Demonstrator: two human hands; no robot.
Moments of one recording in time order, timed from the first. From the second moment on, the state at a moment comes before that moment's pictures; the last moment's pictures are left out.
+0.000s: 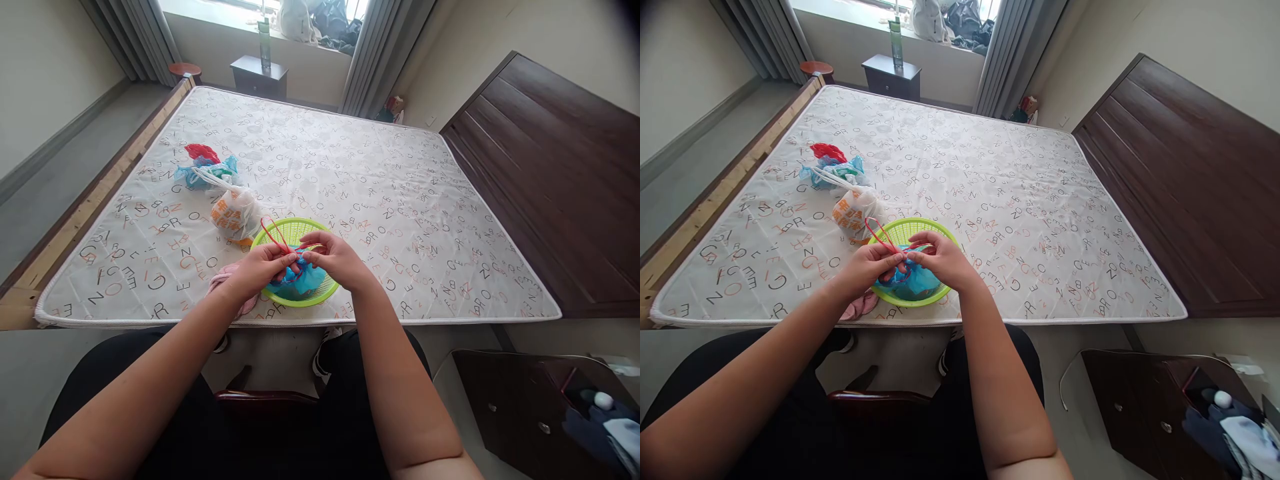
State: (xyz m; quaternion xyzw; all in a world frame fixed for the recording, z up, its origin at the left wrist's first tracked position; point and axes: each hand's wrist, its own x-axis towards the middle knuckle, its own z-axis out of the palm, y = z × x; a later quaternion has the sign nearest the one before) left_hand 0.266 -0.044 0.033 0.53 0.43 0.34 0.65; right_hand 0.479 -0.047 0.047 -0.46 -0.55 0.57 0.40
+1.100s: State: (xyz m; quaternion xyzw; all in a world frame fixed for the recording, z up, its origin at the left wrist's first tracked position) left_hand 0.263 -0.041 0.039 0.36 0.35 0.37 0.78; right_hand 0.457 -0.056 0.055 -0.46 -0.71 0.32 0.43
